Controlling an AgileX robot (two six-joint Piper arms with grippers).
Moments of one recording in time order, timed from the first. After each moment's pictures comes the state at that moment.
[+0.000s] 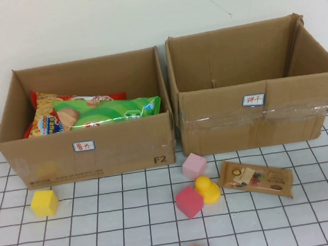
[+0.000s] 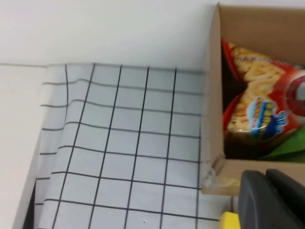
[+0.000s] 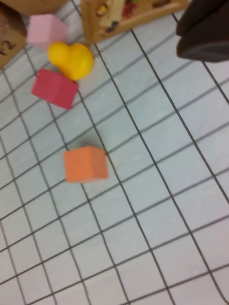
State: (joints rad) right arm 0.14 0.89 -0.53 0.86 0.81 -1.46; left arm 0.11 1.21 -1.20 0.02 0.75 -0.07
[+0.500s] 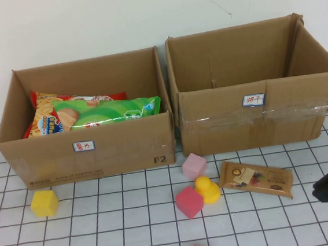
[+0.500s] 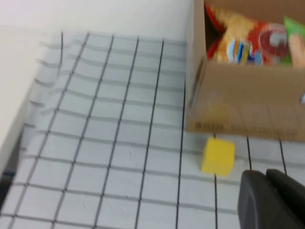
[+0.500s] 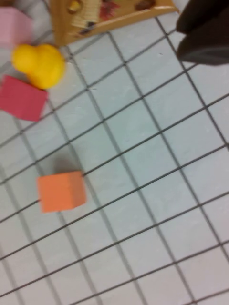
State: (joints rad) right arm 0.15 1.25 -0.79 0.72 0.87 -1.36; left arm 0.11 0.61 -0.61 -0.02 0.58 -0.10
